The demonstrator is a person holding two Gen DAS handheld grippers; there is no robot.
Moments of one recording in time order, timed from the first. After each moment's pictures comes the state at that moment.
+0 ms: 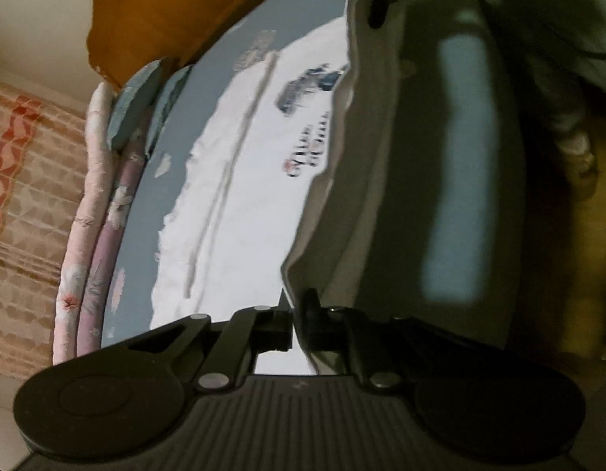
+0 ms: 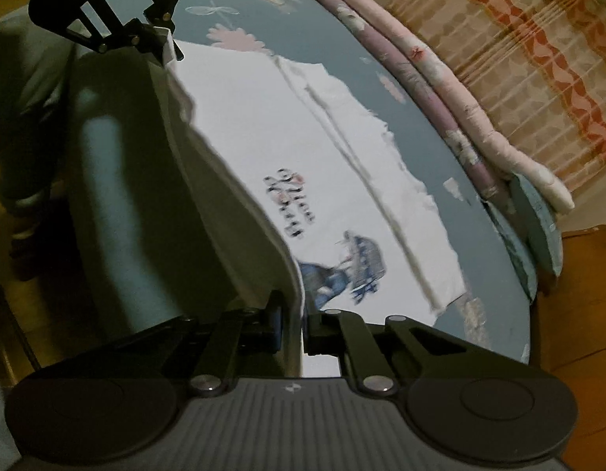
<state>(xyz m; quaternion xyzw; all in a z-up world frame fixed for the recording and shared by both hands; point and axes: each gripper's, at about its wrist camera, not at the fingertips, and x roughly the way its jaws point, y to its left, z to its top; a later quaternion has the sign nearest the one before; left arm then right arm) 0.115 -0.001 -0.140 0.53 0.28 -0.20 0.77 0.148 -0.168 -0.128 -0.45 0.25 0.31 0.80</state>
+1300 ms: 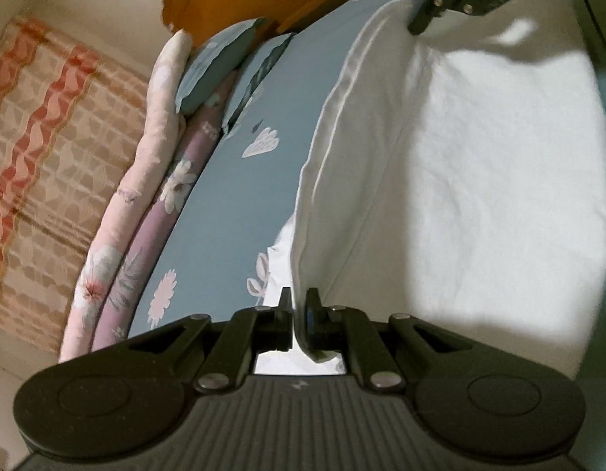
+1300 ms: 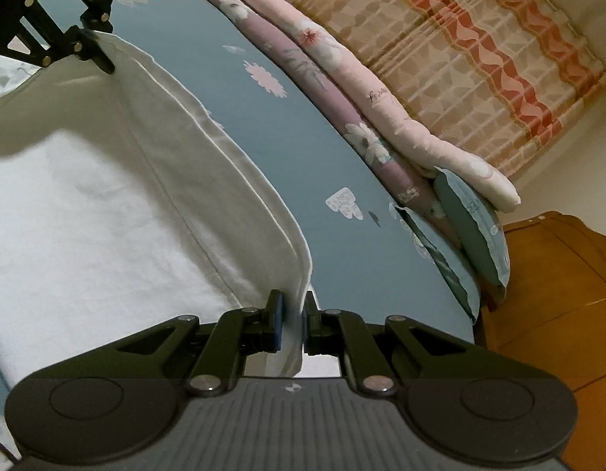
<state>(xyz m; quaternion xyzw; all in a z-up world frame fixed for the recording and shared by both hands) 0.382 0.036 -0.136 0.46 0.27 -0.13 0.83 0.425 -0.153 -0.119 -0.42 0.20 0.21 0.86</state>
